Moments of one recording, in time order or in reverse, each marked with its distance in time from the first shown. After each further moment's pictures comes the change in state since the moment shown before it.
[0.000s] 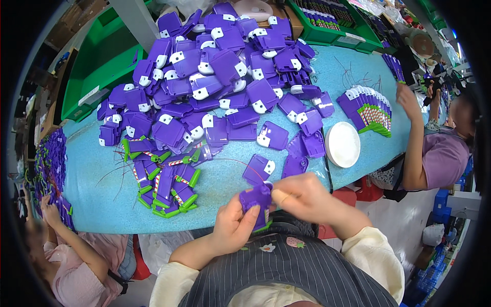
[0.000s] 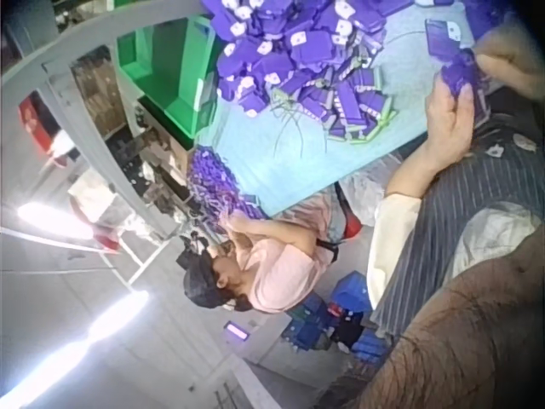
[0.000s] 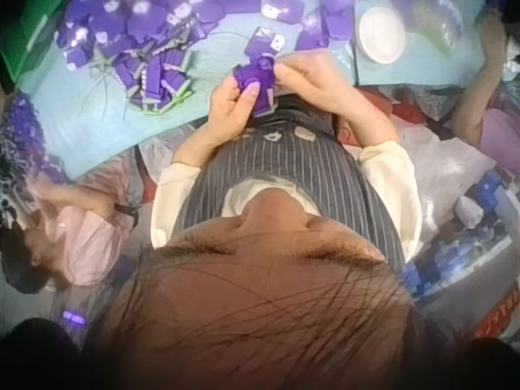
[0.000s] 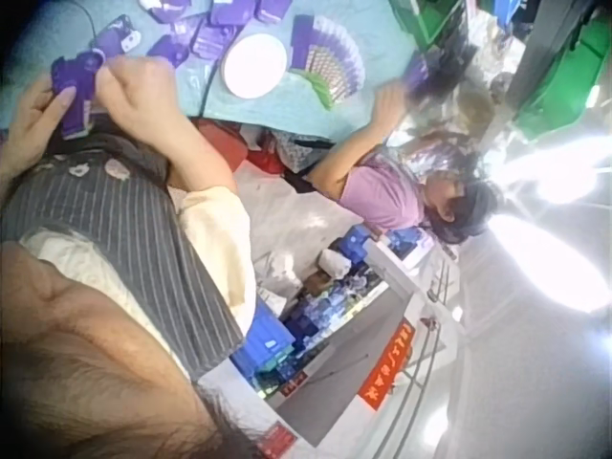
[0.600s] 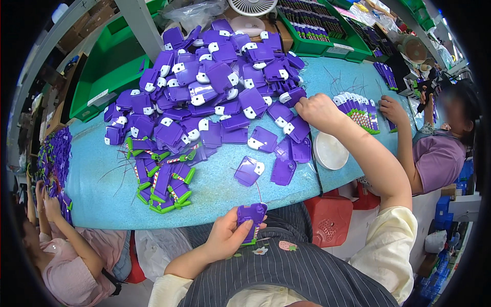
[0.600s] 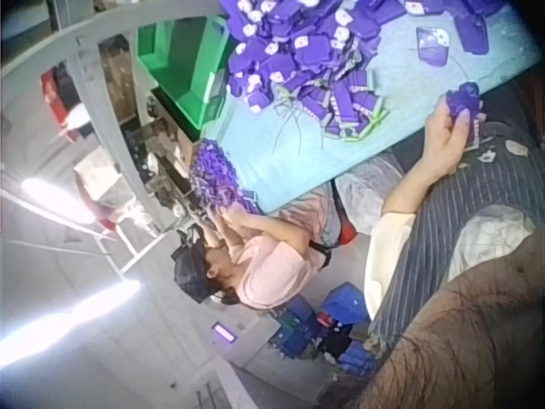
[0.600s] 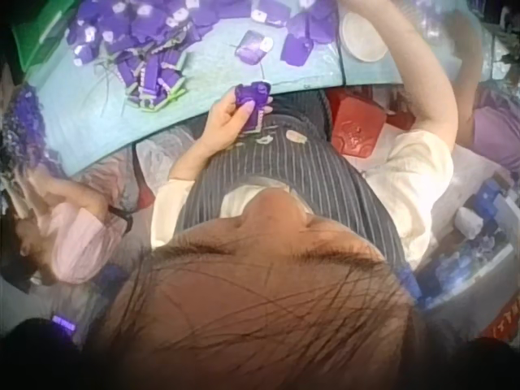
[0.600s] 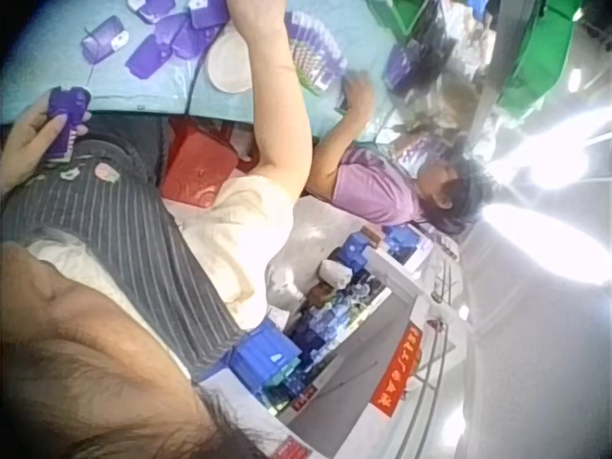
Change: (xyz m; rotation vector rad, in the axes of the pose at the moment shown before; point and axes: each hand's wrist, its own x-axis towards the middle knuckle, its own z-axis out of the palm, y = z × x) left_hand -0.030 -0.008 0.009 -0.131 -0.101 -0.238; right_hand 0.084 0.109 -0.114 -1.387 -0.152 -0.461
